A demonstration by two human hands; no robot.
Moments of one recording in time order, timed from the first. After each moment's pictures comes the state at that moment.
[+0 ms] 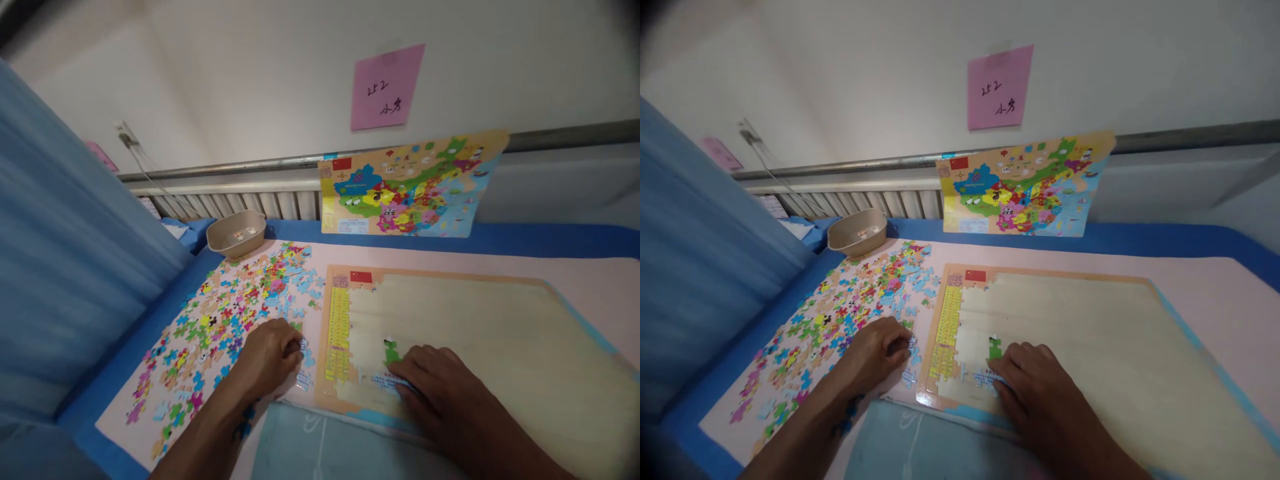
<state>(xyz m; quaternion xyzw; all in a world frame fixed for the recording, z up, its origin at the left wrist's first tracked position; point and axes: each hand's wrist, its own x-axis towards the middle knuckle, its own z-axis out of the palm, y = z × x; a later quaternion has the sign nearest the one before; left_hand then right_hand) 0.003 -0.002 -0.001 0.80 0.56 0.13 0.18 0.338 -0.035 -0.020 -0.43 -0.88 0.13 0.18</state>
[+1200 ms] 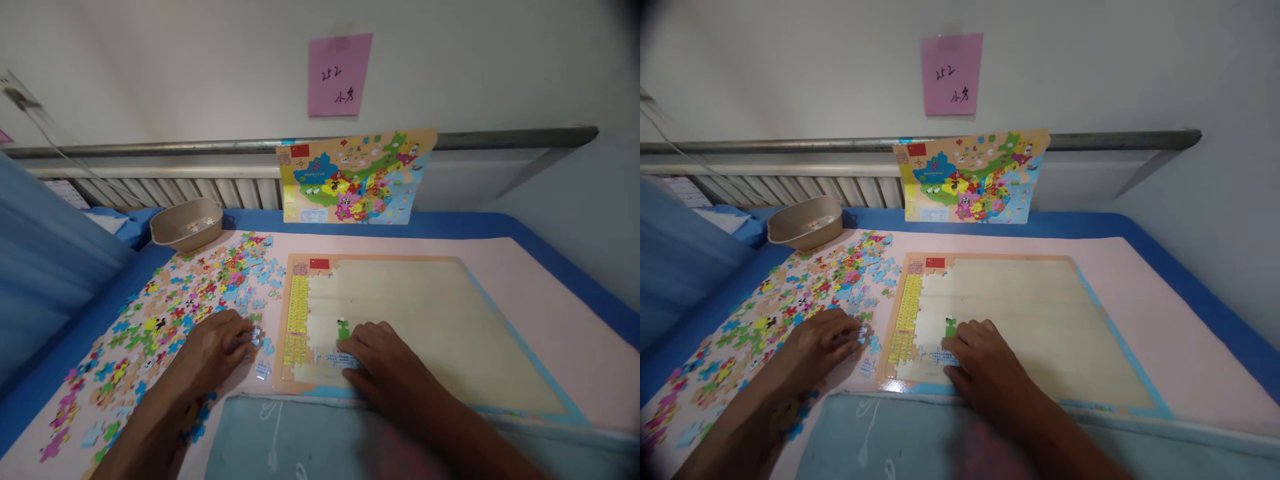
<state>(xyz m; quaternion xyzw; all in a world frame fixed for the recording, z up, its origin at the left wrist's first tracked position) -0.024 0.000 -0.003 0.86 0.47 0.16 0.10 0.330 -0.043 0.008 -0.48 -0.85 0.20 0.11</state>
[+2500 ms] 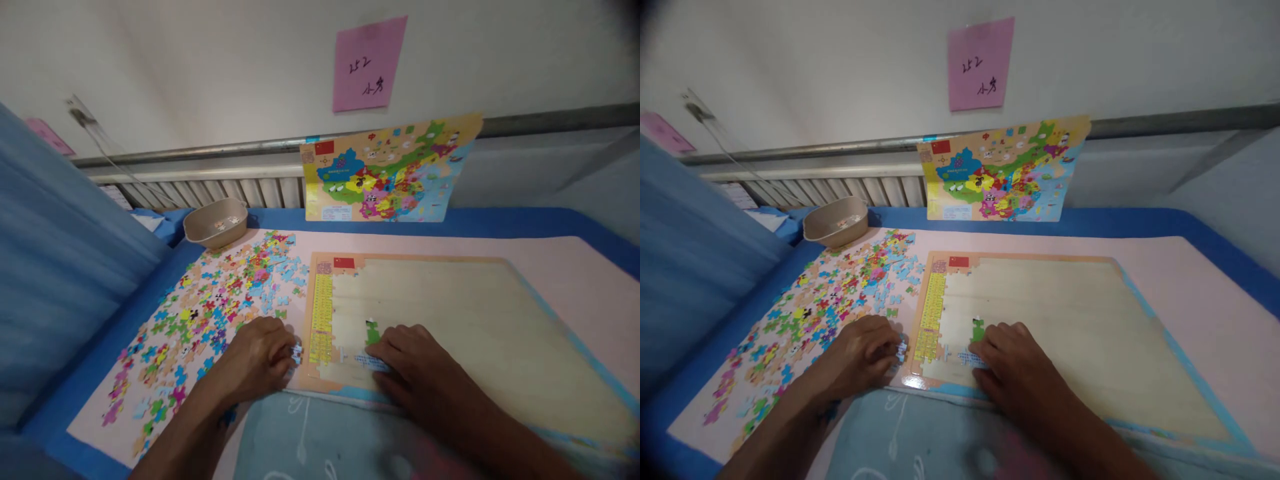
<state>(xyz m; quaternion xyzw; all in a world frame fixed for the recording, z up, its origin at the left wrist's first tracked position) 0.007 -0.015 0.010 0.89 0.42 0.14 0.14 0.330 -0.039 0.003 -0.46 -0.87 0.17 0.12</state>
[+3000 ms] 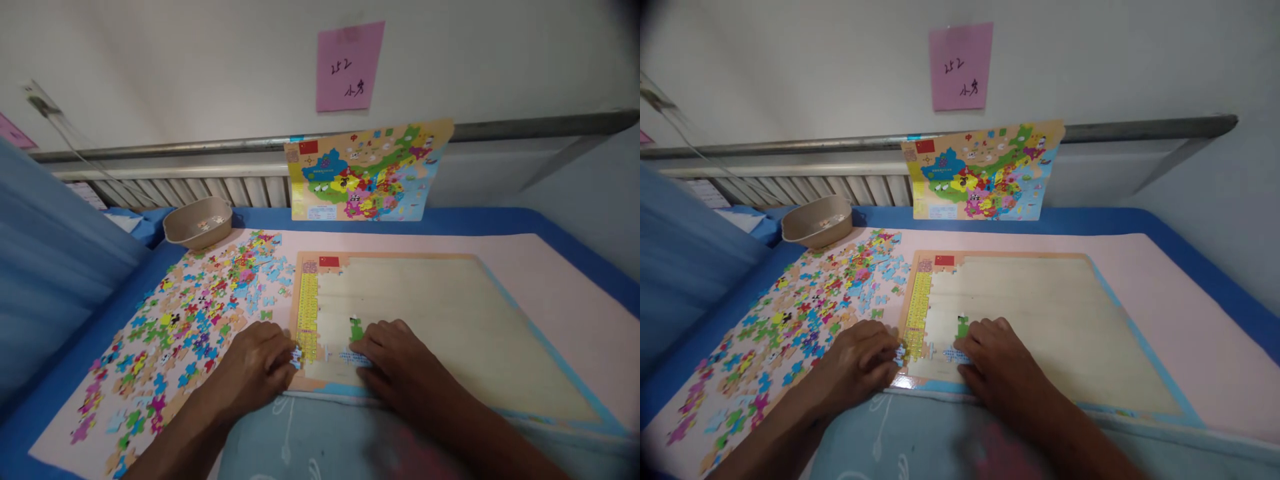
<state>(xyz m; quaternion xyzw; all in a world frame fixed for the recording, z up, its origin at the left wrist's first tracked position) 0.030 -0.026 0.005 0.88 0.40 0.20 0.17 0.331 -0.043 0.005 -0.46 -0.86 0.18 0.12</state>
